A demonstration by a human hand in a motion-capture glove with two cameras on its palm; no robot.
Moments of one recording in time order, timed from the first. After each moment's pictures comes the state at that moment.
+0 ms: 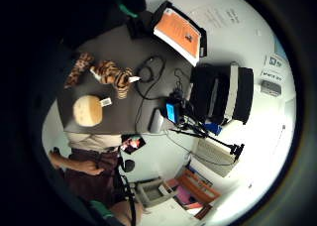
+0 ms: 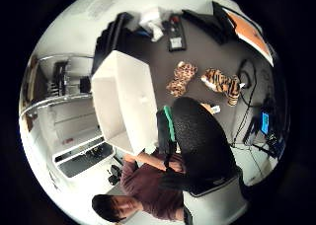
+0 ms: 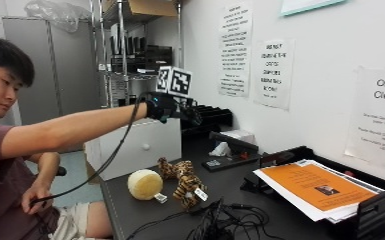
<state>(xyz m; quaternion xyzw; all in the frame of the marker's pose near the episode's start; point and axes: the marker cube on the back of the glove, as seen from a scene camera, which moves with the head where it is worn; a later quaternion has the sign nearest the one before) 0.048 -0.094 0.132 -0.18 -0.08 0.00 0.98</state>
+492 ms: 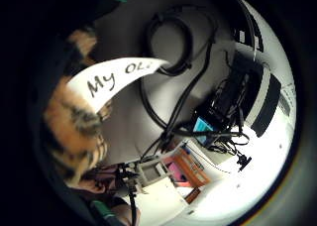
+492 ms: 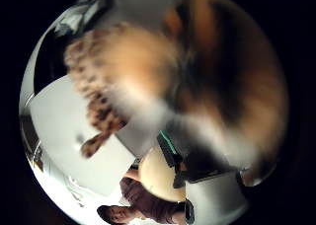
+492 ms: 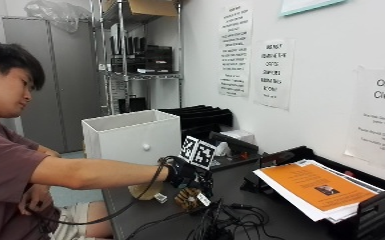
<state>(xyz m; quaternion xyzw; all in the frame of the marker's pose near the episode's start) 0.034 -0.111 0.385 -0.32 -0.10 0.06 0.94</state>
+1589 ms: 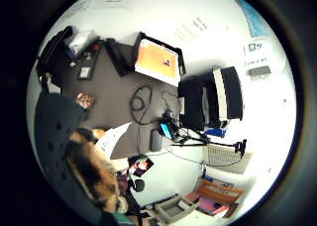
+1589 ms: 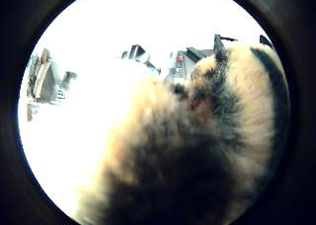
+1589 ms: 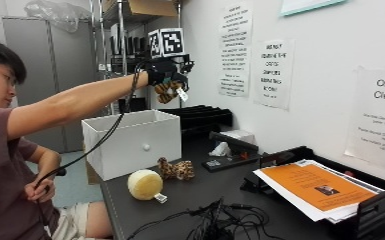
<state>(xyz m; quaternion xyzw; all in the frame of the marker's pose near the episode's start) 0.050 -0.147 0.052 -0.02 -0.09 0.06 0.99</state>
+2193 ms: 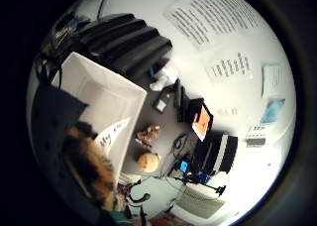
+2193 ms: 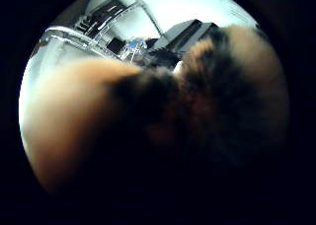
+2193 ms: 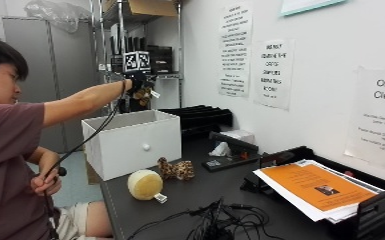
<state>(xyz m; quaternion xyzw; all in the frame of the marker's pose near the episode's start) -0.321 -0.195 0.003 0.04 -0.15 -0.27 0.95</state>
